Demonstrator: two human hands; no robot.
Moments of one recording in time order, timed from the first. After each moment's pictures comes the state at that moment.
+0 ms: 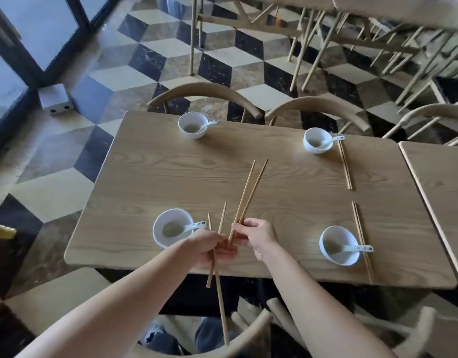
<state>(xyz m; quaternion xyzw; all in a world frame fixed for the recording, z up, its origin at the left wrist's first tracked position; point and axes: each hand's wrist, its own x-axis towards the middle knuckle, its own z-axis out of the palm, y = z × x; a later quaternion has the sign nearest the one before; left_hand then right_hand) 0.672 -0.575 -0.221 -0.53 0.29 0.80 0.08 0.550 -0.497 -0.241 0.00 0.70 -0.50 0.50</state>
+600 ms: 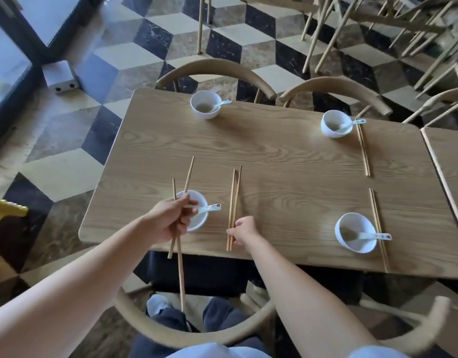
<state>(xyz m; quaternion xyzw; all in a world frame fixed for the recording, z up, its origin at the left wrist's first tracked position) 0.763 -0.643 -0.224 -0.55 0.30 0.78 -0.04 0.603 -0.521 -0.299 -0.07 0.83 -0.26 0.49</state>
